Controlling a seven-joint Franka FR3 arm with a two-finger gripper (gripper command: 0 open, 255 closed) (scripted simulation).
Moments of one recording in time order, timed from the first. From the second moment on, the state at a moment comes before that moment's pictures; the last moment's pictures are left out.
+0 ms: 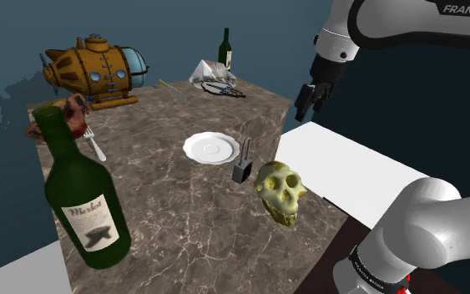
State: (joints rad) arm -0.01 -0.80 0.03 -2.39 -0.03 1.70 -0.02
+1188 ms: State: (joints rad) arm 0.12 -0.13 0.09 -2.06 0.17 1.75 -0.05
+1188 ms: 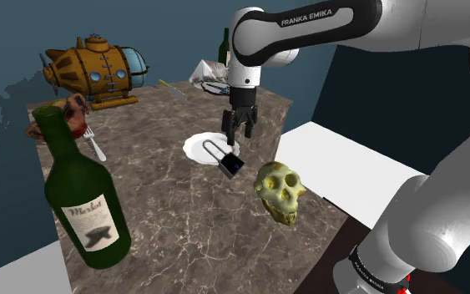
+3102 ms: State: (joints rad) arm 0.15 -0.07 0.14 -2.12 0.11 1.87 0.01
